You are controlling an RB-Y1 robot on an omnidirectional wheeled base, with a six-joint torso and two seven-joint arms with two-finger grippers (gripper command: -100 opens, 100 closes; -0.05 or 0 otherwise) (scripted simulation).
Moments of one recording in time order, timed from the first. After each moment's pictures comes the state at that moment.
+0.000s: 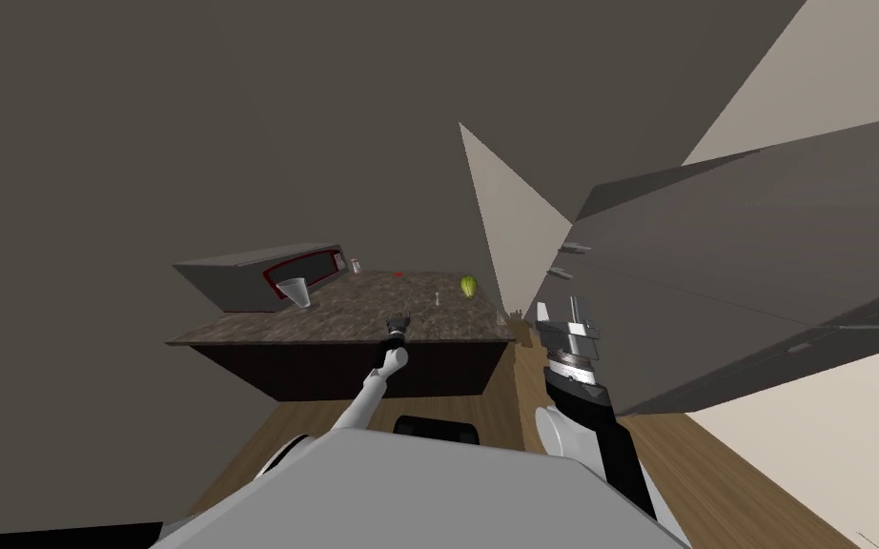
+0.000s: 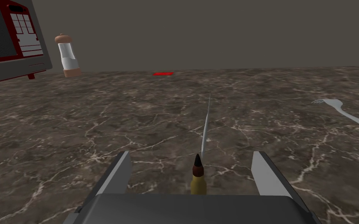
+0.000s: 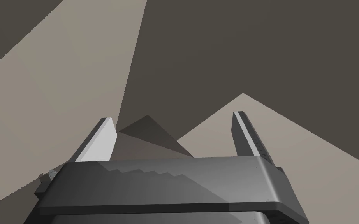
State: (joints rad) left arm -0.21 0.02 -0.02 -1.01 0.80 -0.49 0.84; right arm 0.50 -0.04 -0.03 -2.28 -0.10 -0.48 -0.09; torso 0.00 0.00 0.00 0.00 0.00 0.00
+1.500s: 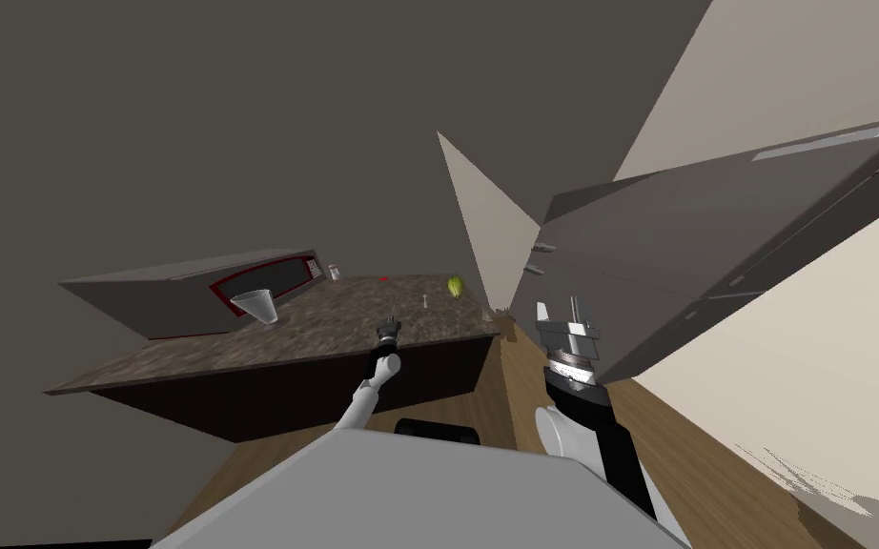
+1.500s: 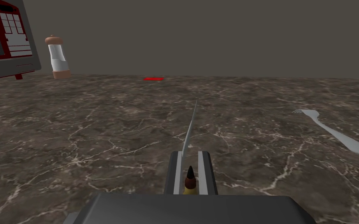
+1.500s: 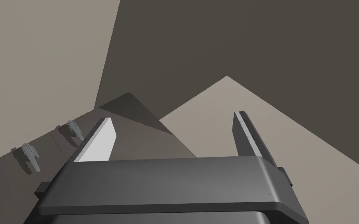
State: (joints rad) left arm -0.11 0.02 0.02 -1.10 0.83 -0.51 0.85; right arm 0.50 -0.04 -0.03 -2.28 -0.10 -0.48 -0.09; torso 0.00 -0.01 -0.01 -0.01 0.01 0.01
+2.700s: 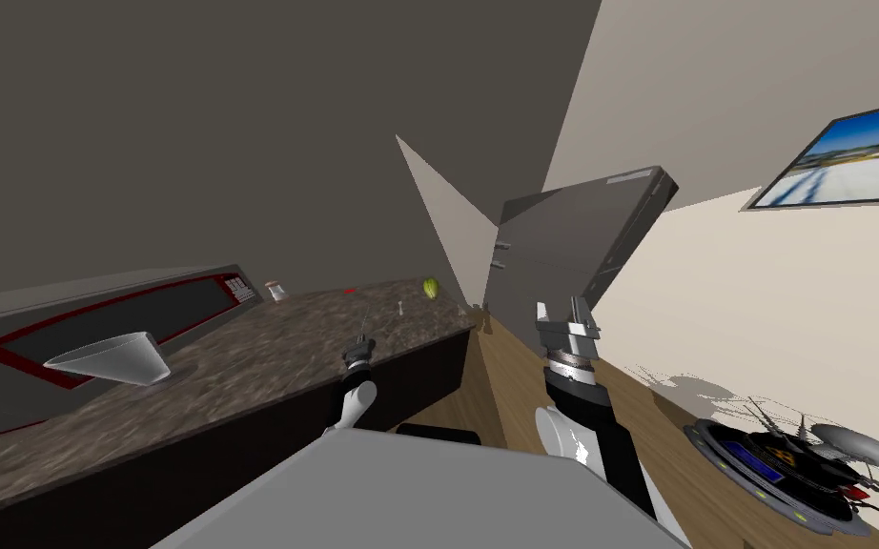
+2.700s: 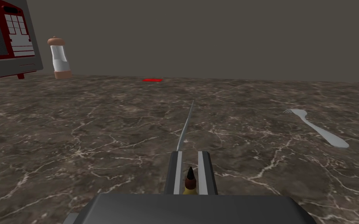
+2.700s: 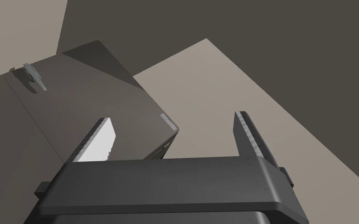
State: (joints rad) left arm 0.21 0.02 0.10 -1.36 0.89 -0.54 0.84; right arm 0.50 -0.04 -0.03 -2.28 -0.10 -0.48 -0.09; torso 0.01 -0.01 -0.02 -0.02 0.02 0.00
